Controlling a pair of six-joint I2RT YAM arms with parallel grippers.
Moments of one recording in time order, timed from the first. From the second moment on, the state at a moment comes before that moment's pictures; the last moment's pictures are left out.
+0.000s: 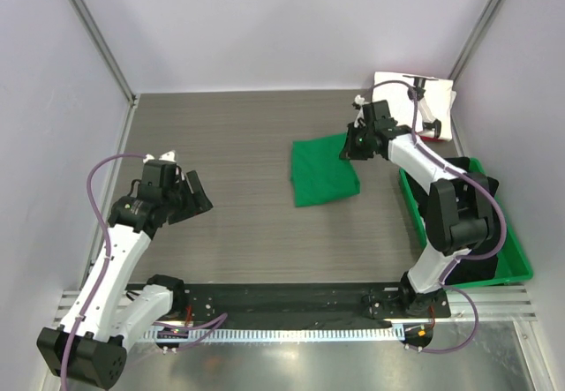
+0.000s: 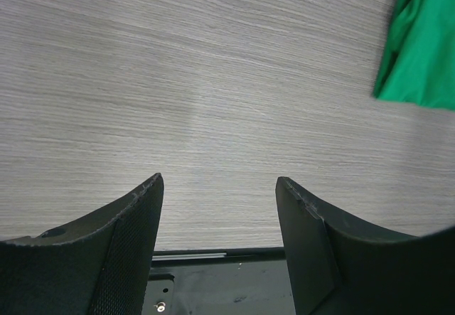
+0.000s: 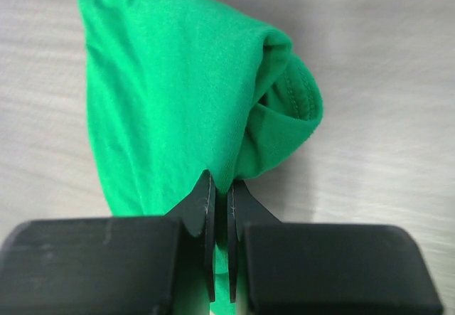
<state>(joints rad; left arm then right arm) -0.21 0.88 0.89 -0.89 0.02 -0.53 0.24 1.71 1.24 -0.42 -0.21 0.30</state>
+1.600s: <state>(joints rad) -0.21 1.07 0.88 -0.89 0.02 -0.53 -0.19 2.24 2.33 -0.71 -0.21 -0.08</state>
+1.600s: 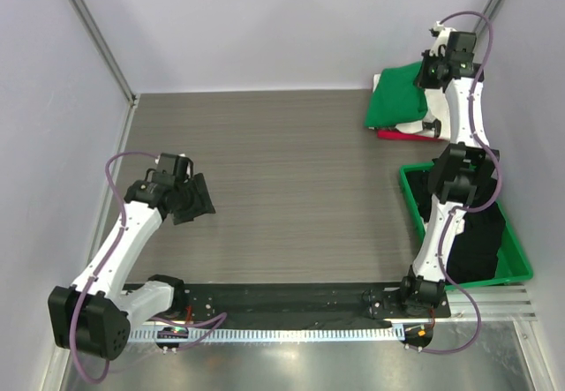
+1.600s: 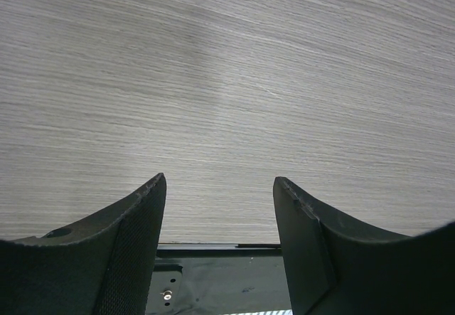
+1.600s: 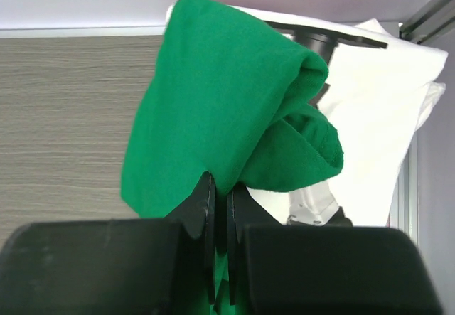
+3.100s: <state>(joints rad) -0.22 0.91 0.87 -0.87 0.06 -0.53 0.44 1.01 0.72 -0.12 -0.12 0.55</state>
